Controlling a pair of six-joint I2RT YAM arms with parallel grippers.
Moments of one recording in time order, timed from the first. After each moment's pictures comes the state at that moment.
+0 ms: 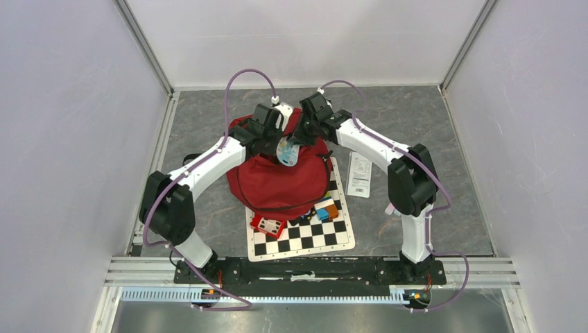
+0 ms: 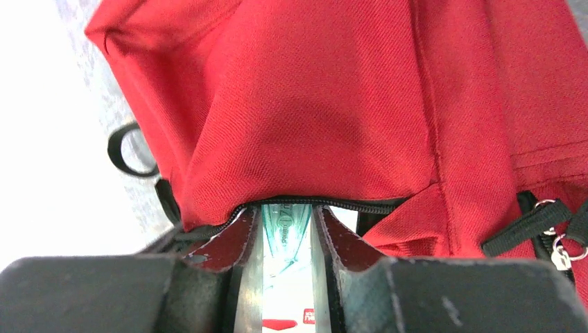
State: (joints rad) left arm -0.55 1.63 1.28 -0.48 -0.18 0.07; right arm 0.64 2.00 1.68 -0.51 -0.03 0.94
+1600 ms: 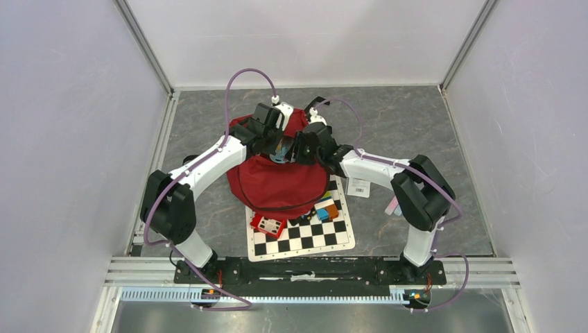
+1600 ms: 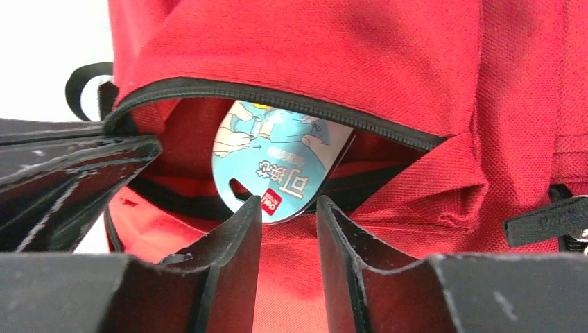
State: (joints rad) left arm -0.55 1.64 1.30 -0.50 -0.18 0.06; right arm 0.73 1.83 1.20 0.03 0.04 0.74
